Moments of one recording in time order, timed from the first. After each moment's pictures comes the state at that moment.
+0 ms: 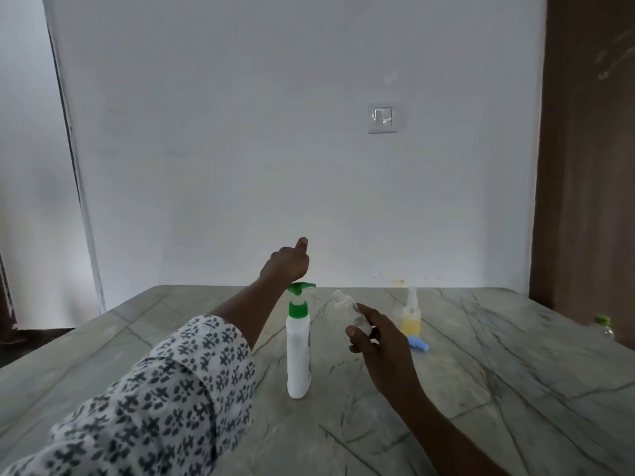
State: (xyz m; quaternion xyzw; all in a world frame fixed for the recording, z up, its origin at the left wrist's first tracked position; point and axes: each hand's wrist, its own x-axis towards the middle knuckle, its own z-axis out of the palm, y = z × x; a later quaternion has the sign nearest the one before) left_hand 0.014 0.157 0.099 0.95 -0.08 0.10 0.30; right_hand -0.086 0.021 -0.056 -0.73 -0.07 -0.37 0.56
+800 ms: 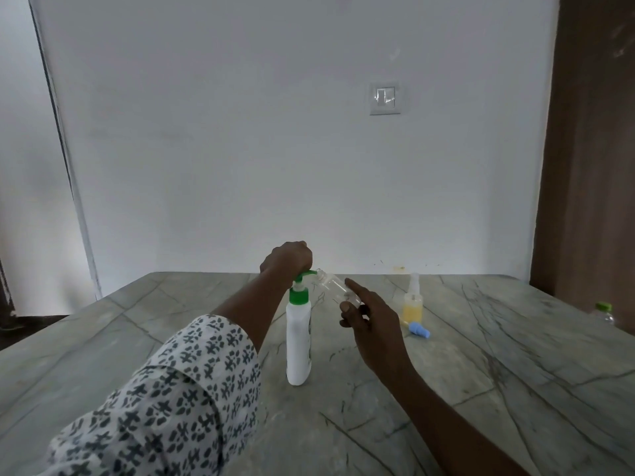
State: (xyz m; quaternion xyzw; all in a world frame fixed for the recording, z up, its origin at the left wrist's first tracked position) left_hand 0.024 0.148 0.084 0.98 -0.07 0.06 0.19; right_hand -0.068 0.030 -0.048 -0.75 -0.06 -0.39 0.52
